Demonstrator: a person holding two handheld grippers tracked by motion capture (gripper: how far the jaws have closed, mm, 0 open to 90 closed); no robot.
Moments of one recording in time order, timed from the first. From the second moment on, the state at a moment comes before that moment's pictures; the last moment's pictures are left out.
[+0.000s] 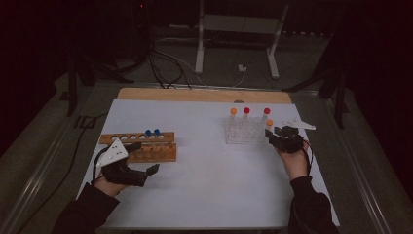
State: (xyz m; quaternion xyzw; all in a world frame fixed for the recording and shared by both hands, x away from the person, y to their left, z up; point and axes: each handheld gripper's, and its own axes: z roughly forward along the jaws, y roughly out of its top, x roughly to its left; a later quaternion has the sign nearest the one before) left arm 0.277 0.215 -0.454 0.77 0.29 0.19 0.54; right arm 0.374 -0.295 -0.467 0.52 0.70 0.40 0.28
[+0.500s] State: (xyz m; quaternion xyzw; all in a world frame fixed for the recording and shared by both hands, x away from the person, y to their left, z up) left arm 0.278 0.217 -0.454 0.77 0.29 0.19 0.54; right arm 0.387 -0.288 -0.472 0.53 0.70 0.39 0.28
